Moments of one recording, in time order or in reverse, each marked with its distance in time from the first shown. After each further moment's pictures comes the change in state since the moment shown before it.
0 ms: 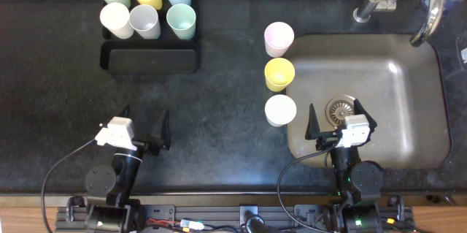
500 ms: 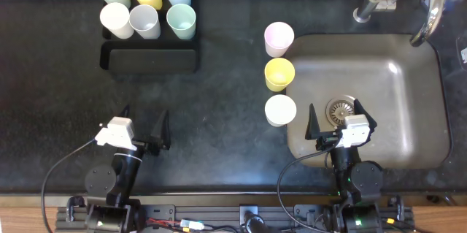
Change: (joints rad) left arm 0.000 0.000 0.000 0.007 -0.001 0.001; right arm 0.000 0.000 0.000 -0.001 0.000 0.000
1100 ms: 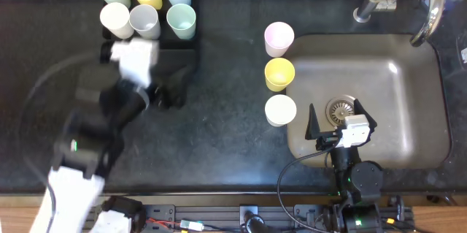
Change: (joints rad) left arm -0.179 1.007 0.967 -0.402 0.084 0.050; right arm 0.000 0.000 0.000 0.001 0.000 0.000
